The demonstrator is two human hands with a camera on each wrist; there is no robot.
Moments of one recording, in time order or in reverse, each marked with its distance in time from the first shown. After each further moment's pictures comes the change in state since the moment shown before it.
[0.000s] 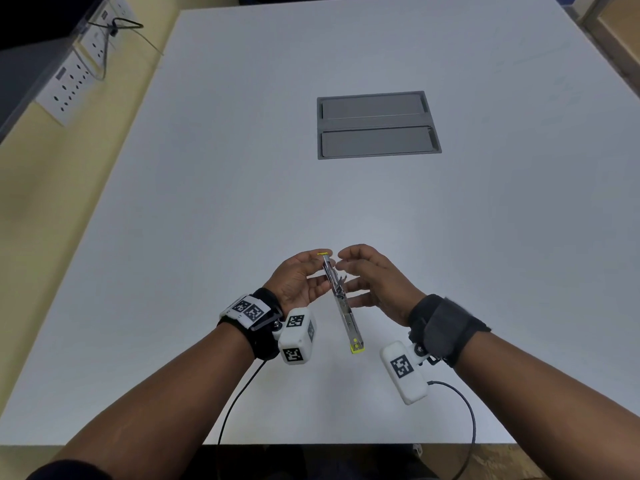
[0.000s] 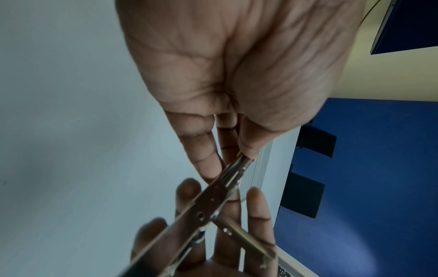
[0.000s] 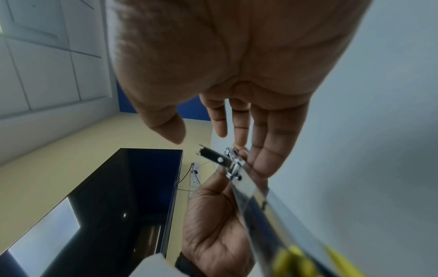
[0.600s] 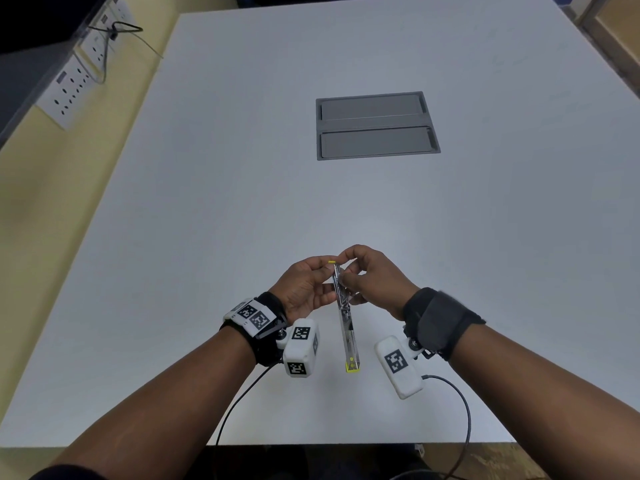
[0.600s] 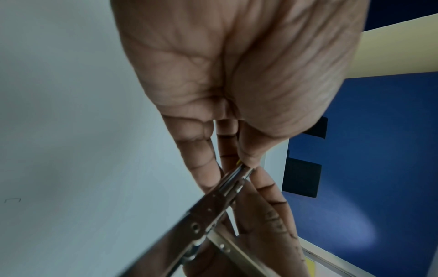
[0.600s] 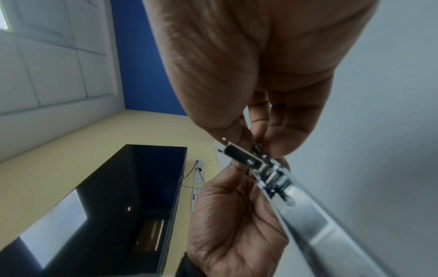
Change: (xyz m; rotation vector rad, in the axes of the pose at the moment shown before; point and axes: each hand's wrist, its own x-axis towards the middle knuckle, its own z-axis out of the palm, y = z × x) left_hand -0.004 -0.009 0.004 0.127 -0.111 -0.015; right_hand 0.006 0.000 0.003 -0.323 0.098 -0.071
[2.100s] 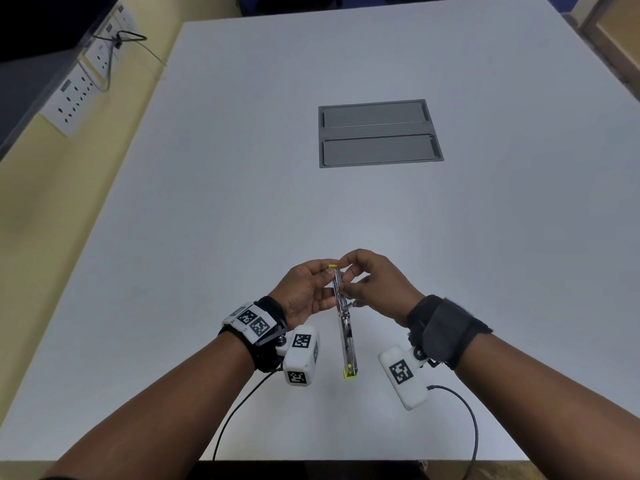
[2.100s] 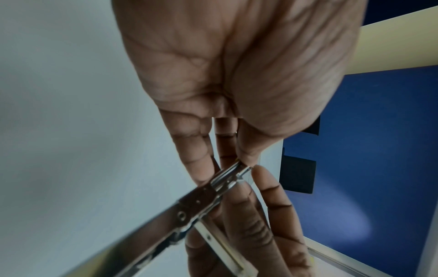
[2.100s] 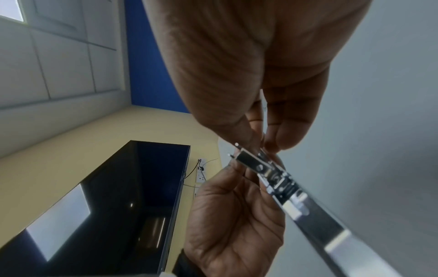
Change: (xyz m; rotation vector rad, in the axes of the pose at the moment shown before) left_hand 0.007 0.011 -0.003 0.062 0.003 0.024; right_hand 0.009 -0.003 -0.006 -0.133 0.023 -0.079
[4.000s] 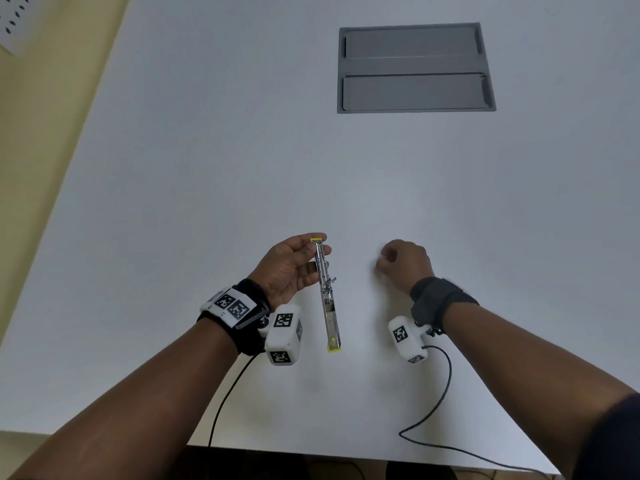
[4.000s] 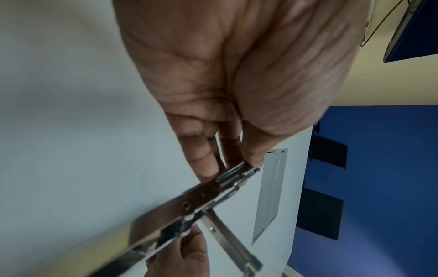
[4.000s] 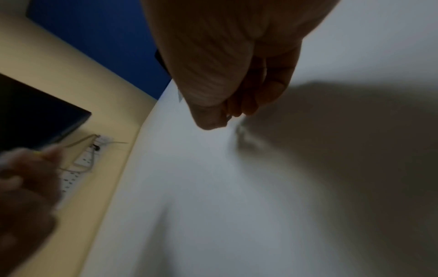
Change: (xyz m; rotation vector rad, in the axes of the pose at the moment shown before) left_hand 0.064 -0.023 -0.079 -0.101 0.120 -0.031; right_hand 0.120 0.138 -0.006 -0.538 0.175 0.232
